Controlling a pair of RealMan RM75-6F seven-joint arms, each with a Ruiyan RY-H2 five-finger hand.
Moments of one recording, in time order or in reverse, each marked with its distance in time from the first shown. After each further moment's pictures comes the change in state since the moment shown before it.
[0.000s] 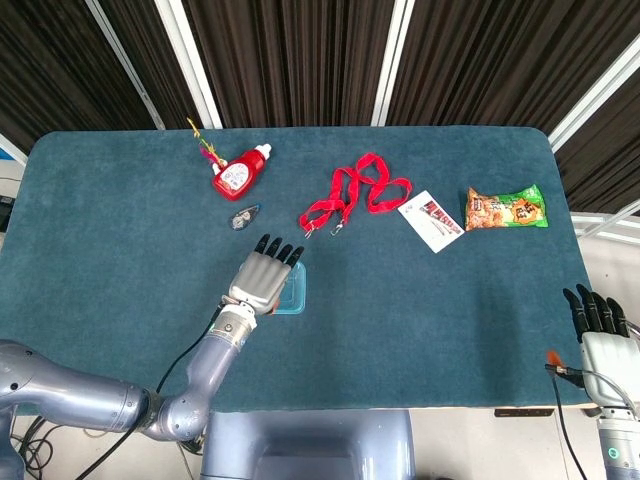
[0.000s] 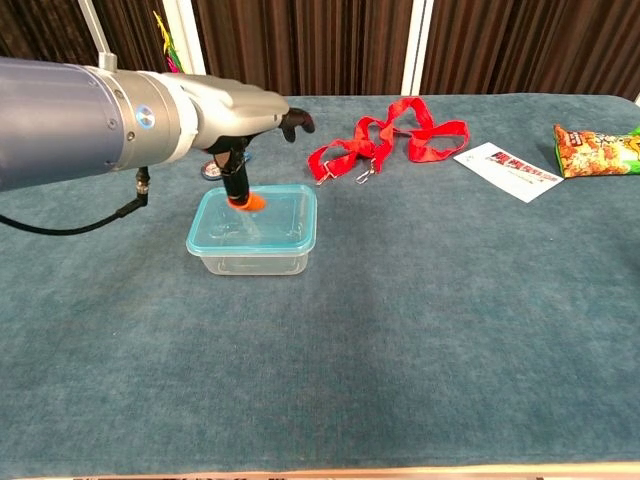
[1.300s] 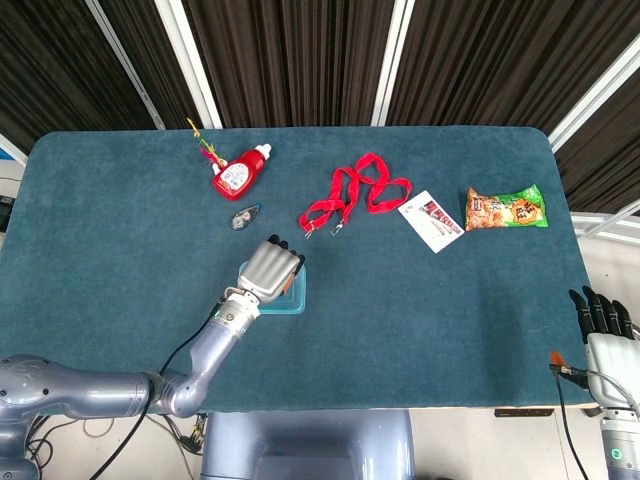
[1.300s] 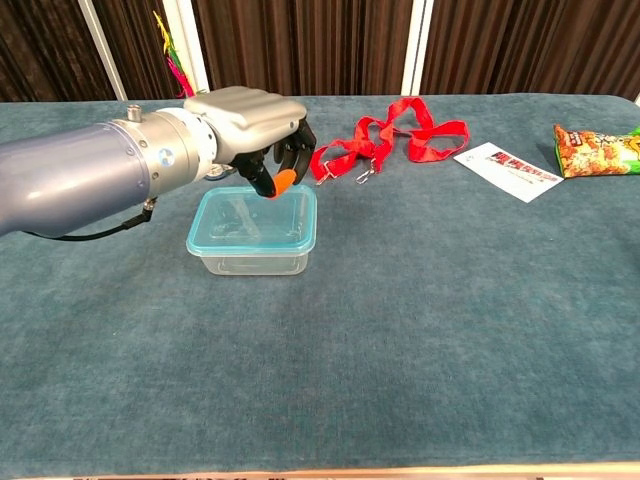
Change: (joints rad) left arm 0.089 -0.134 0.064 0.357 0.423 -0.148 -0.309; right arm -0.006 0.003 0.005 -0.008 0.026 -0.006 0.009
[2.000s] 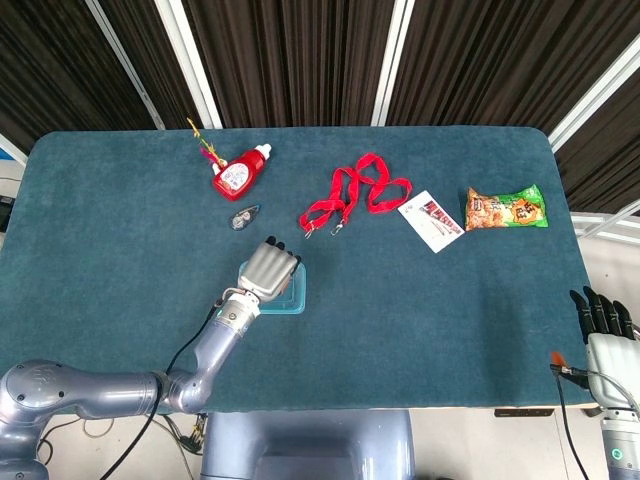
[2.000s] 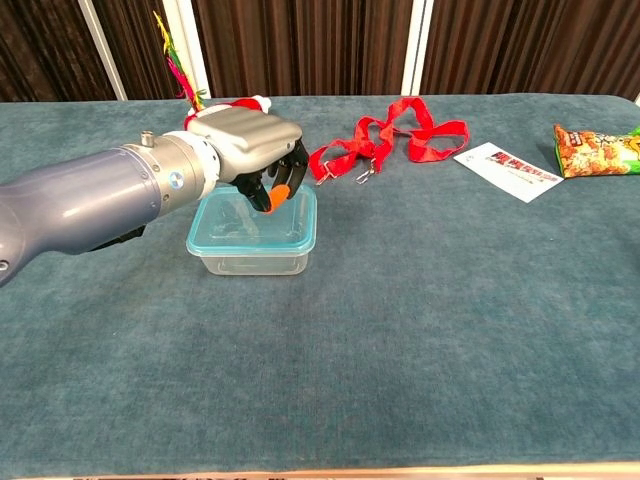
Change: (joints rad) left arm 0.013 -0.065 0.000 0.107 -0.006 -0.034 0.025; right arm -0.001 0.003 0.000 -0.003 0.004 -0.002 -0.005
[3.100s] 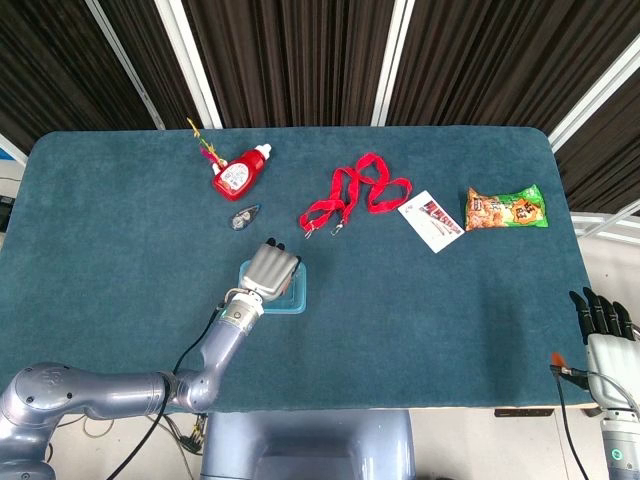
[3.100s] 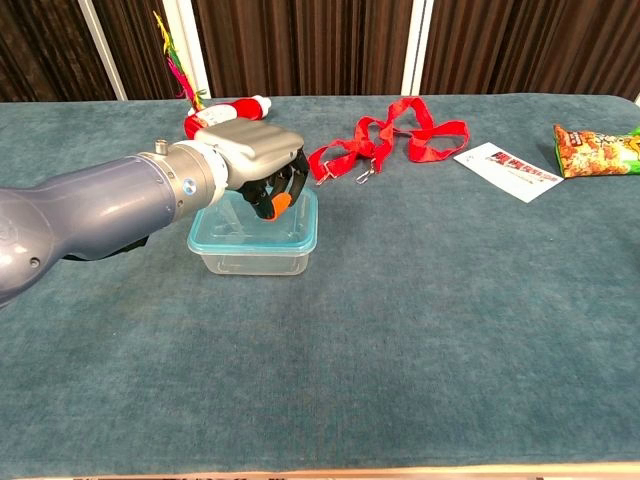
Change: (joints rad) left arm 0.002 -0.040 -0.037 0.040 -0.059 -0.035 0.043; right arm -0.001 0.002 -0.002 -0.004 0.003 -0.004 -0.004
